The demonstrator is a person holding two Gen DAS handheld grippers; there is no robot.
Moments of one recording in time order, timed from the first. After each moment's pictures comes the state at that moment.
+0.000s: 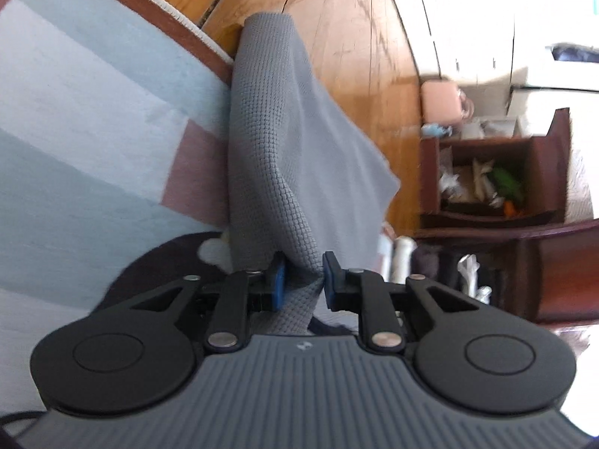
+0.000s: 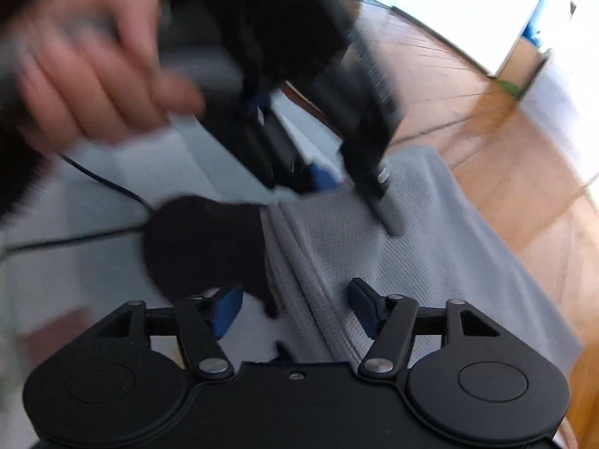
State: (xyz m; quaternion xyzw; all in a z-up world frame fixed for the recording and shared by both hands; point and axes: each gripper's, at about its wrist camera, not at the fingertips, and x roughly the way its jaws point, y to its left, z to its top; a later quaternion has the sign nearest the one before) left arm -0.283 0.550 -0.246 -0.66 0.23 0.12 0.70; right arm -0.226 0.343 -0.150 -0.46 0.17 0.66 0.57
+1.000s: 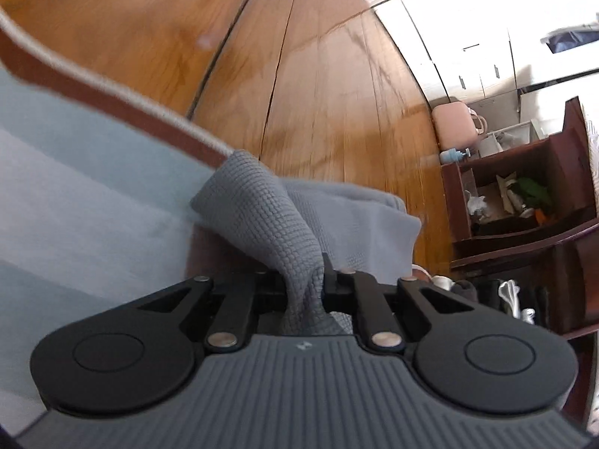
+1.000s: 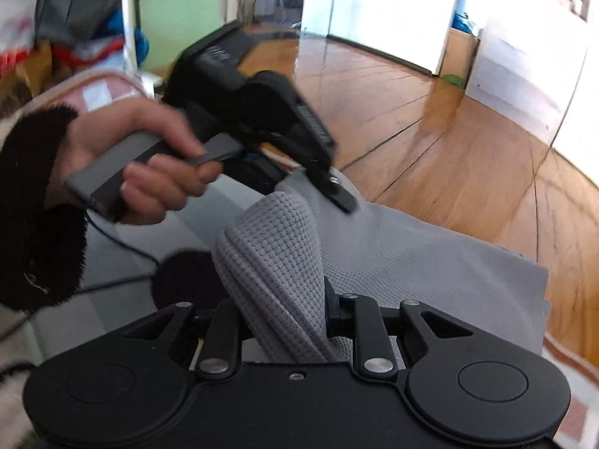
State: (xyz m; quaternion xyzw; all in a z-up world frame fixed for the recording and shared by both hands) left arm -0.272 0.557 -0.209 -0.55 0.23 0.24 0.77; right arm -0.191 0.301 -0.104 -0.29 0.24 0.70 0.61
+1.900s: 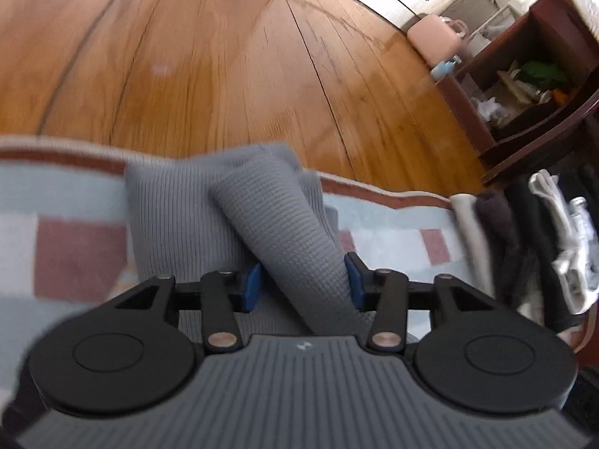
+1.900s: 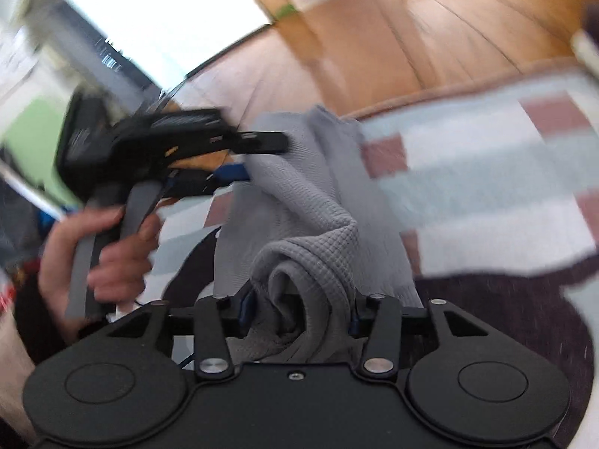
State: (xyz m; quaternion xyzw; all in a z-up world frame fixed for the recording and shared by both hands) left arm -0.168 0.486 -0.179 -0.43 0.31 0.18 0.83; right arm -0.068 0.197 -0.159 0.02 0.51 0.57 0.64
